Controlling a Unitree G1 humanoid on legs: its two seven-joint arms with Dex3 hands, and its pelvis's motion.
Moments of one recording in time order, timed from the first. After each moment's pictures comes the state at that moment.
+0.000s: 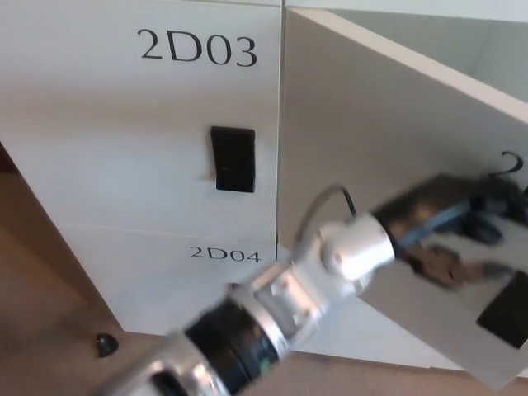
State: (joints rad) left_arm -0.72 -0.05 -0.72 0.48 -0.01 0.07 -0.14; right_arm 0.40 -0.43 -0.37 1.13 0.12 -0.43 0.18
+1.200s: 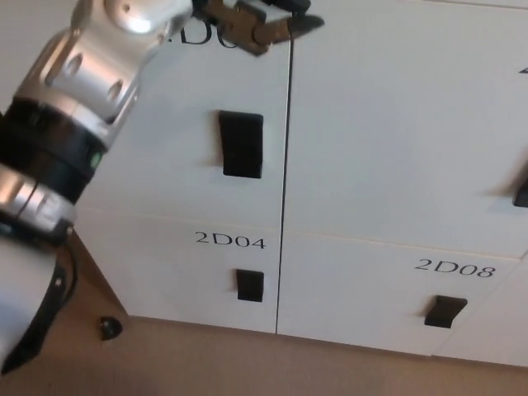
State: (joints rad) left_arm -1.10 0.43 -0.47 0.57 -0.08 0.08 -0.37; right_arm 0.38 -0.39 -0.39 0.89 0.15 -0.49 0.27
